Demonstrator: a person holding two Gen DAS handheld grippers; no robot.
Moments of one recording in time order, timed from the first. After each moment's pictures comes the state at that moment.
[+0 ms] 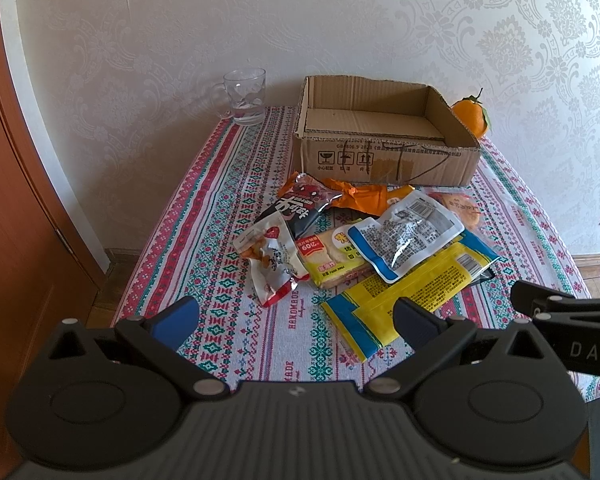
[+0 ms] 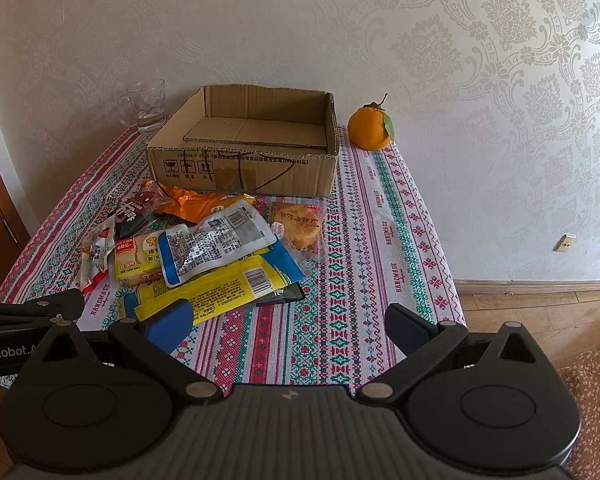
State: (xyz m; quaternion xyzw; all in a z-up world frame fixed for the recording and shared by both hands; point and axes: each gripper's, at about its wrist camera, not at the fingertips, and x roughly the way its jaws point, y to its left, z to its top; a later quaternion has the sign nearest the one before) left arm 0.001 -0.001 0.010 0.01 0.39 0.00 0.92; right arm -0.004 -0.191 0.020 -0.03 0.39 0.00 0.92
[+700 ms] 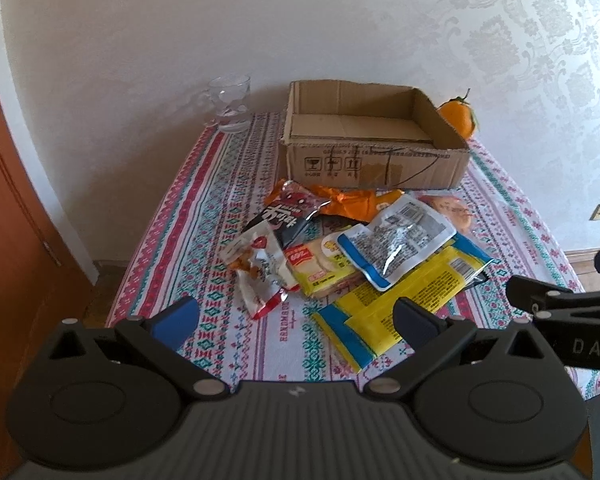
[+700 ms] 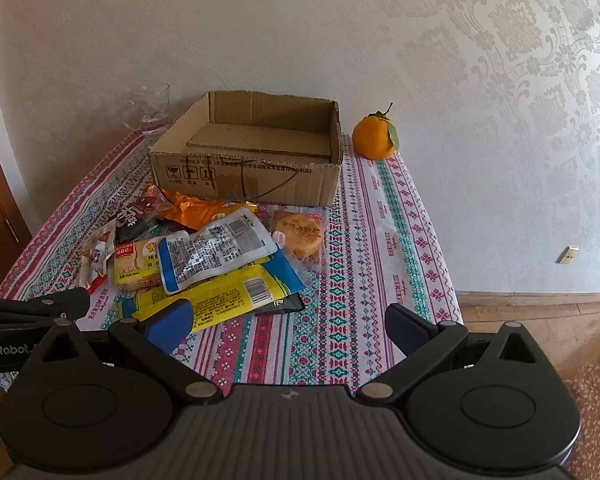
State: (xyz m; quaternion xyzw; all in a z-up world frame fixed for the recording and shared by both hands) left arm 0.006 -0.001 0.006 0.01 0.38 -0.02 0.92; right arm 0.002 -0.193 0.019 -0.04 0.37 0.02 0.93
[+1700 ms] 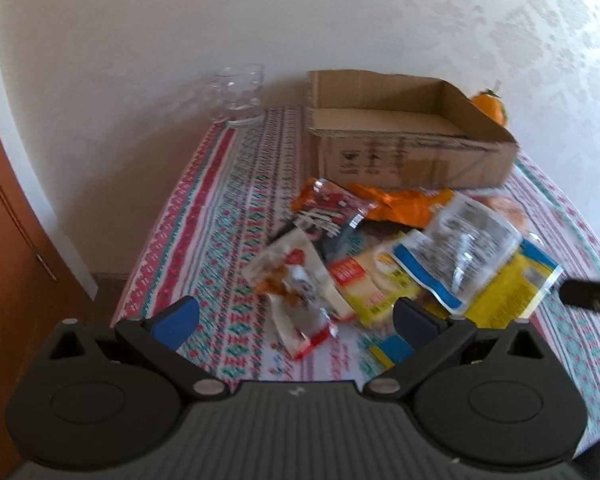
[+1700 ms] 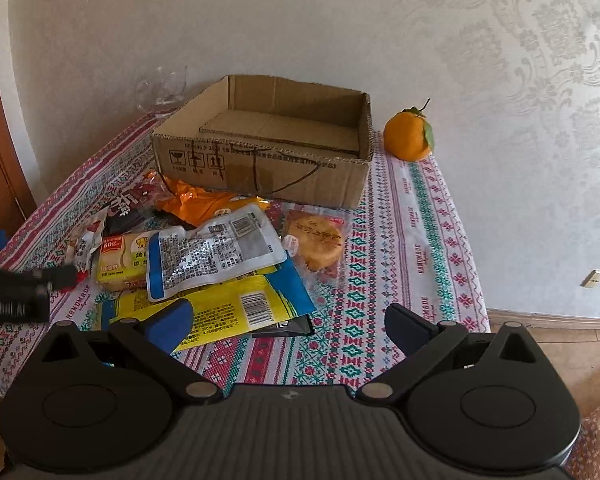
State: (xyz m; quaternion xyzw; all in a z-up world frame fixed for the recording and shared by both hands) left arm 0.060 0.029 -0.037 0.02 0.37 -0.02 0.93; right arm 0.048 -0.195 -0.016 -0.06 0.38 0.06 0.92
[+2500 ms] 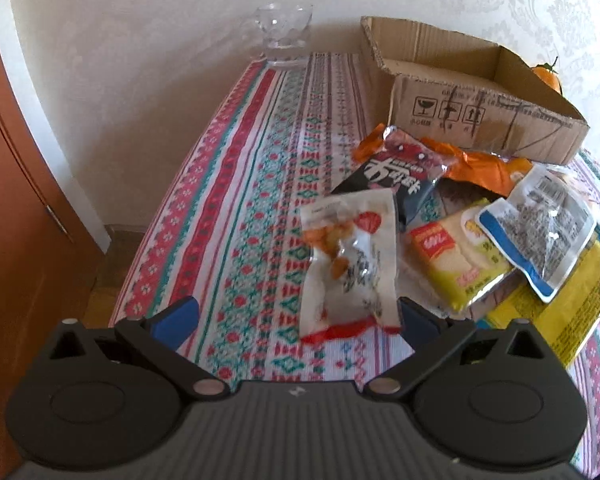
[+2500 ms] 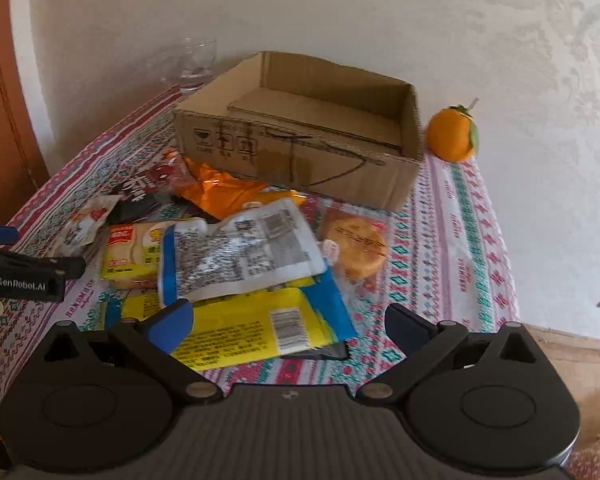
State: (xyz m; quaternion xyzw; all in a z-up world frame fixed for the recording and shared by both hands) left arm 0.087 0.063 -0.077 0.00 0.44 0.02 0.90; right arm 0.078 -0.166 -0.032 -0.10 0.41 0.10 0.90
